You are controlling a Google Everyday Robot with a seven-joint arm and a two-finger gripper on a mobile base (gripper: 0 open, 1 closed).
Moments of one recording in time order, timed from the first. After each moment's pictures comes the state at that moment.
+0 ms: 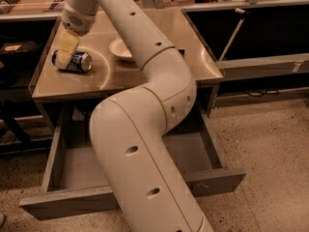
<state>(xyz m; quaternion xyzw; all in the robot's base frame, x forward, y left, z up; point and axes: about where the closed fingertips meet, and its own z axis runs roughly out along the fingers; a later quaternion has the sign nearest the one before) 0.718 0.243 0.883 -0.68 0.68 0.19 0.18</state>
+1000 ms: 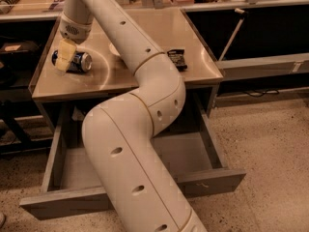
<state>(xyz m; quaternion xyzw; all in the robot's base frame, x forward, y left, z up) 0.728 0.260 0.849 -0.68 0.69 0.18 0.16</state>
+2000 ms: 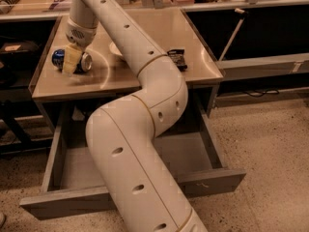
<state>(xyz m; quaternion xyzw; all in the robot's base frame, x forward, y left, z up) 0.736 0.249 0.832 -0.67 0.70 0.18 0.16</state>
